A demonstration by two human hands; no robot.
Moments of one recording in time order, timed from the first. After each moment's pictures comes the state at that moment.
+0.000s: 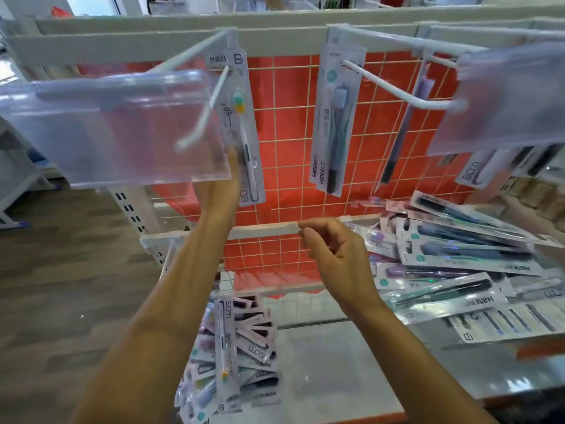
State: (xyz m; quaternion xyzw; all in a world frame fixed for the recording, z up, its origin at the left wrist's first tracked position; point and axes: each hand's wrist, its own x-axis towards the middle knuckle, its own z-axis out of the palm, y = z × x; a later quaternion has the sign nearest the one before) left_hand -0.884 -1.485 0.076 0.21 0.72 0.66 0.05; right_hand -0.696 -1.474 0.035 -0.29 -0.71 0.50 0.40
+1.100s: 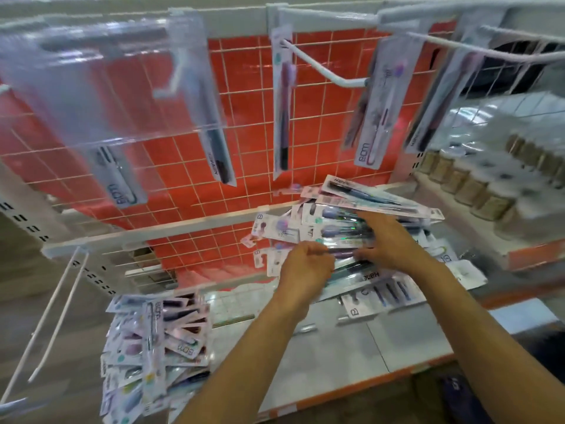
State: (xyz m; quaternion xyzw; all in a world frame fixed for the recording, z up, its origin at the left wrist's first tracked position) left_hand -0.614 -1.420 -0.011 0.26 0.68 0.52 0.45; right_hand -0.490 -1.295 -0.003 -0.43 -0.88 0.18 0.10
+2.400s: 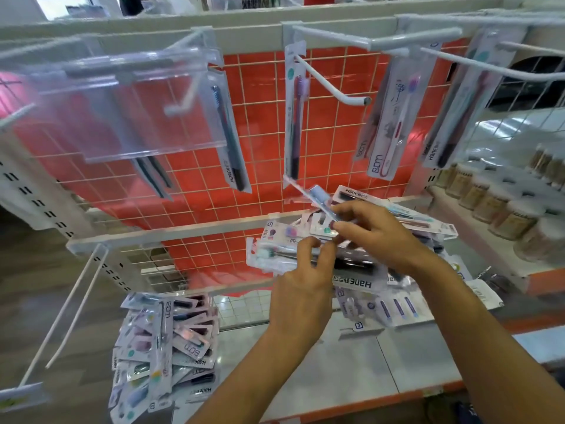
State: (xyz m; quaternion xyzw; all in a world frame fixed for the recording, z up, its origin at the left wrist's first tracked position) left_hand -0.608 -1.450 -0.004 0.58 0.76 0.27 -0.12; right_hand -0.515 -1.322 0.052 -0.26 -0.81 0.48 0.23
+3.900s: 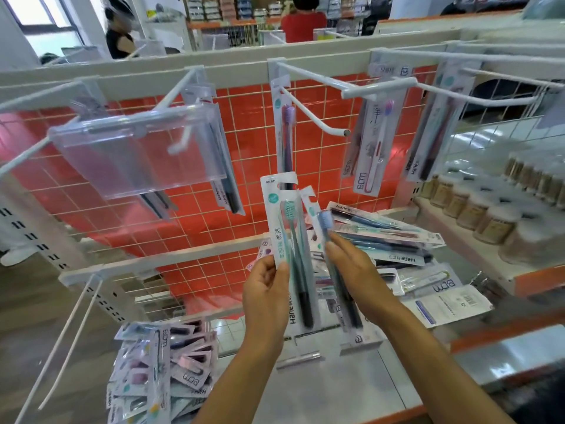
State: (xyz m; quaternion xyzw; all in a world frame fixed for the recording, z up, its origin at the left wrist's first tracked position) left_hand -0.633 -1.456 0.013 0.23 0.63 0.68 0.28; right_hand -0.527 -1.369 0.029 -0.29 -0.66 0.60 0.34
